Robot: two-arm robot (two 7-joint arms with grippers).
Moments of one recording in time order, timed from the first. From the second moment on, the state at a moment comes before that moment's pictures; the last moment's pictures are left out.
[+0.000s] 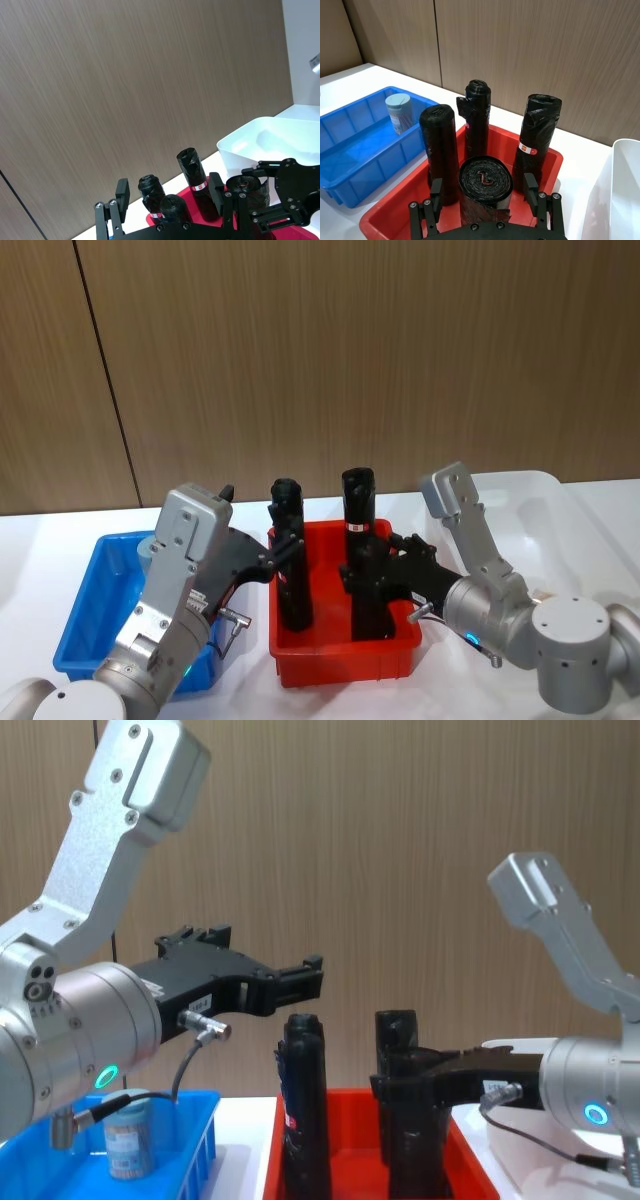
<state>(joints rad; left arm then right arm) -0.24 0.38 0.45 -1.63 -0.20 0.01 -0.01 0.38 0.13 -0.34 -1.28 0.10 0.27 0.34</state>
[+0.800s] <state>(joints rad) -0.24 0.38 0.45 -1.63 -0.20 0.01 -0.01 0.42 0.11 -0.34 -1.23 0.09 0.26 0.32</state>
